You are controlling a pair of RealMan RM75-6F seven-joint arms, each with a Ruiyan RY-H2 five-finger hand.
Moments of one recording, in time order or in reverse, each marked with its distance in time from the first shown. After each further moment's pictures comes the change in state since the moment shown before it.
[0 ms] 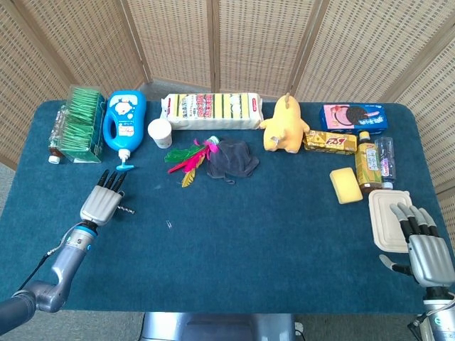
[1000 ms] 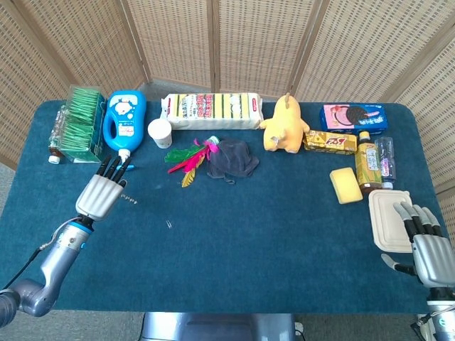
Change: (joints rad) left arm -0.016 0.211 -0.034 -0.336 0.081 0.138 0.153; right arm -0.005 0.019 0.003 -0.007 -0.010 0.016 0.047
